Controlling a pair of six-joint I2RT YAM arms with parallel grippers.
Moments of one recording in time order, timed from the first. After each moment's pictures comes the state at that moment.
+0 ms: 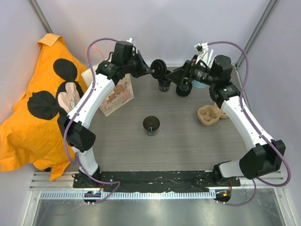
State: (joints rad) left arm -0.49 1.81 2.00 -0.71 0.16 -0.73; right arm 0.24 1.37 1.31 0.04 -0.76 0.41
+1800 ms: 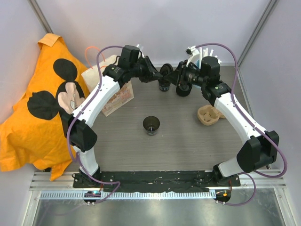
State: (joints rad) left arm -0.53 1.83 1.93 -0.63 0.29 -0.89; right arm 0.34 1.45 1.33 -0.06 -0.58 0.31
